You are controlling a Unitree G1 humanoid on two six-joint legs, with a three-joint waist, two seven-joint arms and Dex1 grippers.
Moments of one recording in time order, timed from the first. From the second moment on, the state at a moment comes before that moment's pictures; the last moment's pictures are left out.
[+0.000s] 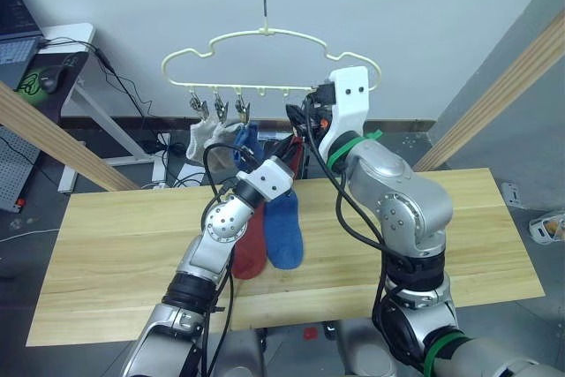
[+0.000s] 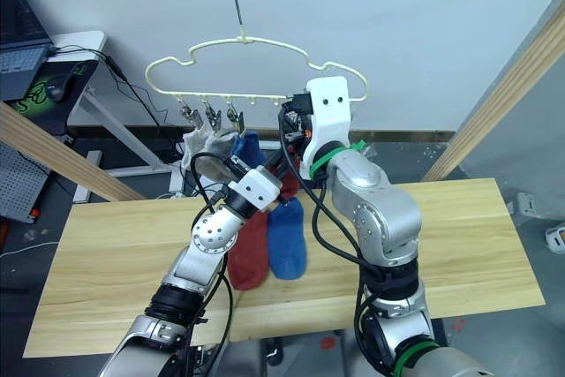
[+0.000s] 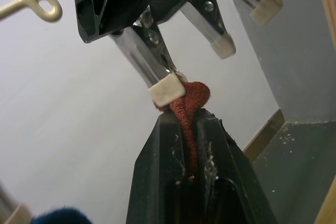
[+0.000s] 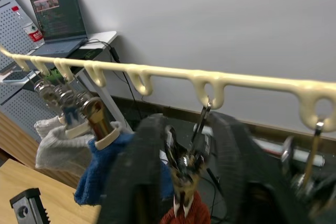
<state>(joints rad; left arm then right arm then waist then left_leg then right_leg) -0.43 0.26 -0.17 0.24 0.27 -0.49 -0.20 -0.72 0.12 0.07 -0.38 0.26 1.00 0.04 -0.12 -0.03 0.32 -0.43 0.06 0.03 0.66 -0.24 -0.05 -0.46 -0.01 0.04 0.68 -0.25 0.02</state>
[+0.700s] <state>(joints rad) -0.37 0.25 -0.17 0.12 0.16 -0.37 -0.30 -0.65 -0.03 0.08 -0.52 0.34 1.07 0.14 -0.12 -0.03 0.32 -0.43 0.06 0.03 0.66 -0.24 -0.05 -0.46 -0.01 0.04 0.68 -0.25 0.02</state>
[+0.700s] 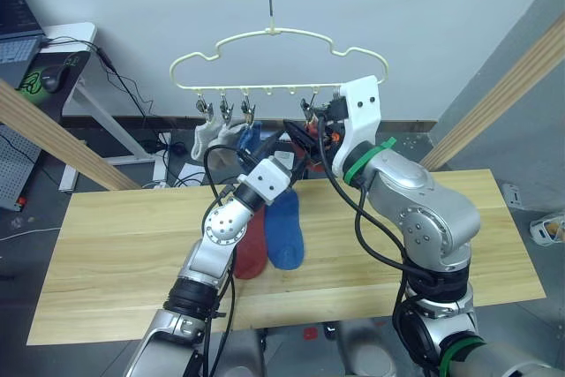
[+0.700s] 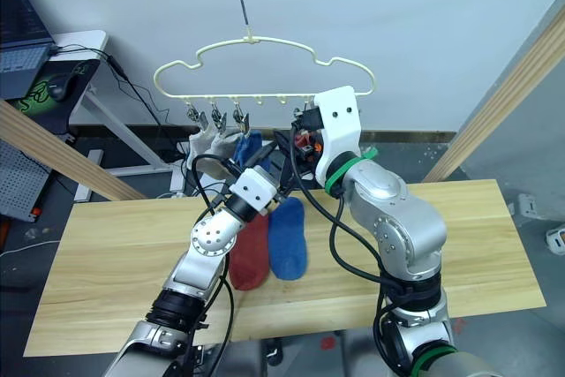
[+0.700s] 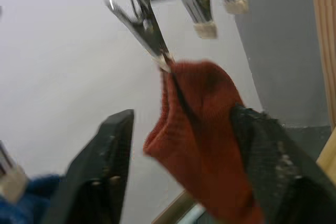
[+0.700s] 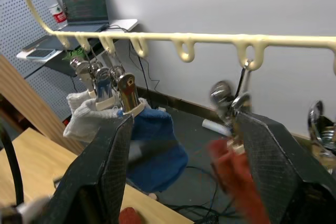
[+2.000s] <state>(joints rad) -0.31 0.73 0.11 -0.47 -0.73 0.55 -0.84 -0.41 -0.24 0.11 -0.65 0.28 0.95 0.14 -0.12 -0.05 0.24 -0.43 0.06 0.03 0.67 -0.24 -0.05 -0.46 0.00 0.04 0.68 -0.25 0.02</state>
